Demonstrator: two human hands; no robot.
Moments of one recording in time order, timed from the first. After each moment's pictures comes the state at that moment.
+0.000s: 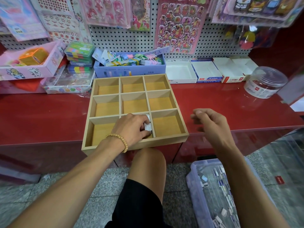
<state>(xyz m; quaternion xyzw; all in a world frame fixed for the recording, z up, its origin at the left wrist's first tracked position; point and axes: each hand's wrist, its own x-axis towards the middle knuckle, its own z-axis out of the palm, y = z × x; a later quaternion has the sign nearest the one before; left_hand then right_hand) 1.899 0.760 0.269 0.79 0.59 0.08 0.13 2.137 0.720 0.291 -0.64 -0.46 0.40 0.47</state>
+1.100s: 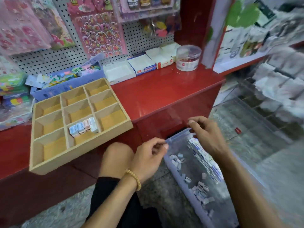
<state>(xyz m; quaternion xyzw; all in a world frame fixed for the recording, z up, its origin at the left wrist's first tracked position) 2.050 0.617 0.241 0.74 0.45 0.22 0.45 2.248 0.583 0.249 -0.70 -0.40 0.30 0.51</state>
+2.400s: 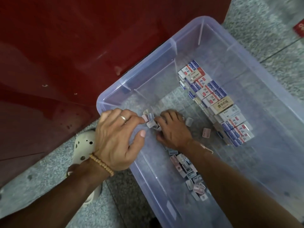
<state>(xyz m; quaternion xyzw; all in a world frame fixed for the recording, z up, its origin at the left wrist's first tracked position) 2.152 0.665 -0.020 0.93 0.35 0.04 0.10 2.294 0.602 -0.210 -0.67 -0.68 0.25 0.16</state>
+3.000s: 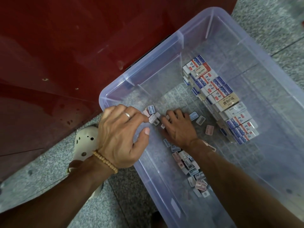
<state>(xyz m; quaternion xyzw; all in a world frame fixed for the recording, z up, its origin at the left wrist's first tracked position) 2.151 0.666 -0.023 0.93 0.34 0.06 0.10 2.295 0.594 -0.226 -0.68 -0.72 0.11 0.12</state>
